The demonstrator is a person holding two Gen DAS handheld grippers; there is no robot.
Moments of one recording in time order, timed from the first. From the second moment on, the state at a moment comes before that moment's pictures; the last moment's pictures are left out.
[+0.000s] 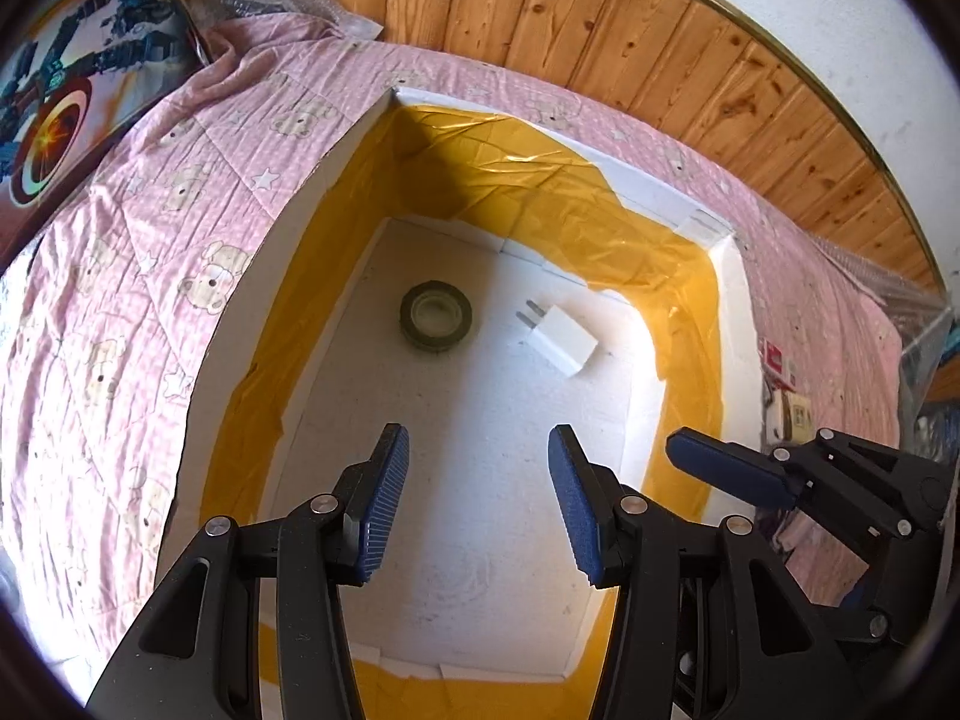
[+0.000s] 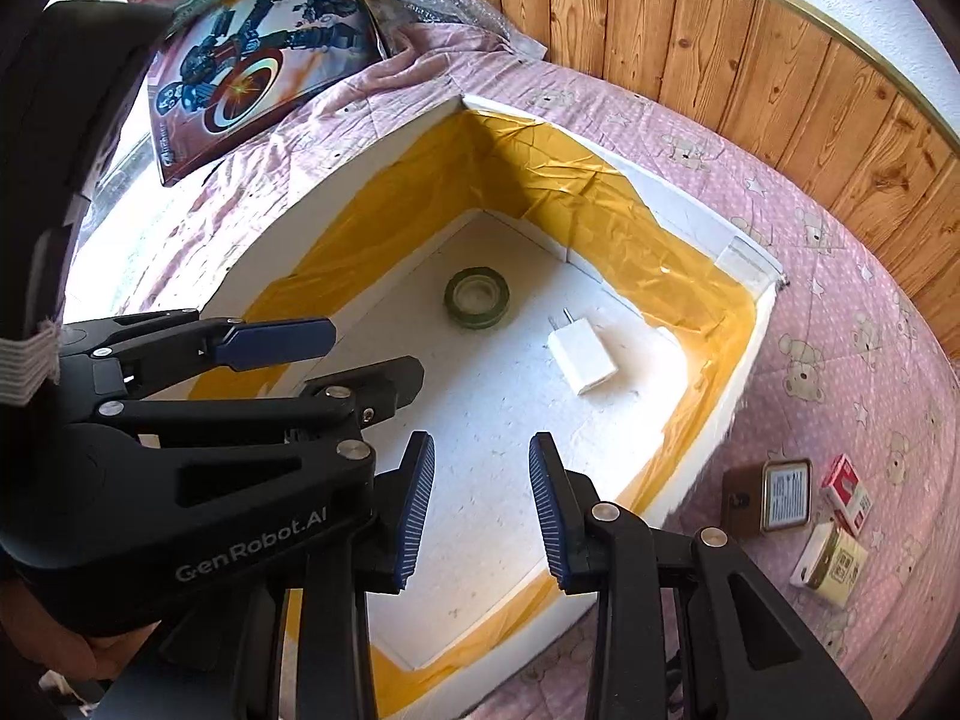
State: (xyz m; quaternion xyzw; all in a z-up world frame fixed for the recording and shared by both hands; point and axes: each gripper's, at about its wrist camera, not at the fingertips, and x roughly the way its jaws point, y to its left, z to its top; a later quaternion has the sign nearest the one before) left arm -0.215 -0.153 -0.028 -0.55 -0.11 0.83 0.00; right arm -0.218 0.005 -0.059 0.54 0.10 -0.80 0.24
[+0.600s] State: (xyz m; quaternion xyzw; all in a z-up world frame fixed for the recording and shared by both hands) left arm -0.164 -0.137 -0.002 -0.53 -0.11 0.84 0.01; right arm -0.156 0.011 -0.041 0.50 0.09 -0.82 0.26
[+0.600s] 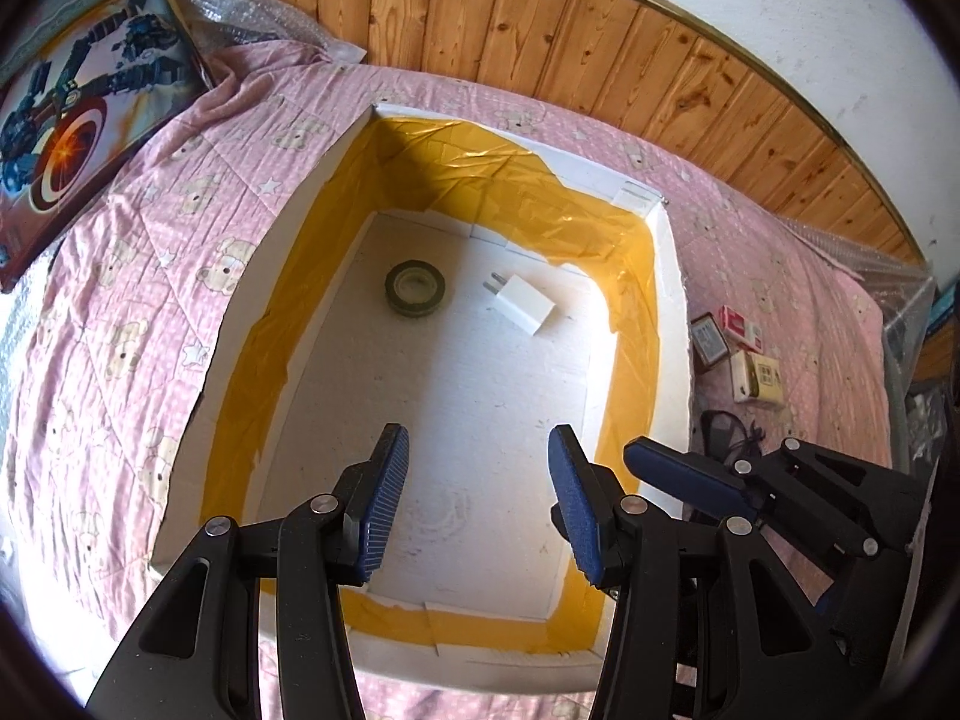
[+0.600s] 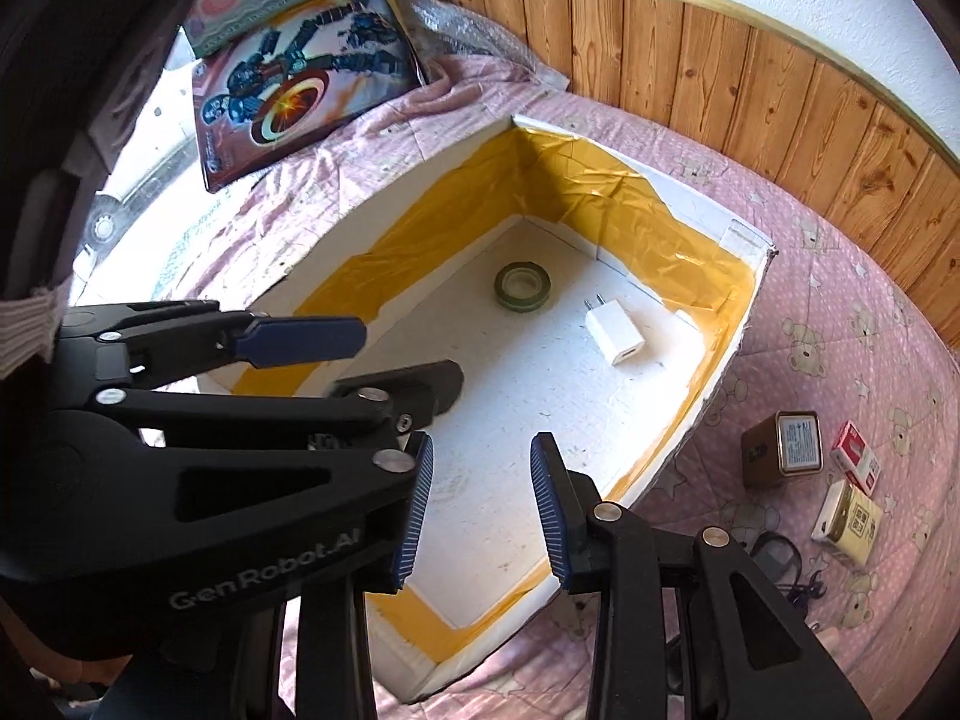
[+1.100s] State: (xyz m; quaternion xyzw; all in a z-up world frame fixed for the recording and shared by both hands) left arm -0.108 -0.130 0.002 -0.52 -0.14 0.84 0.02; right arm -0.080 0.015 -0.032 0.42 0.07 -0.86 0.27
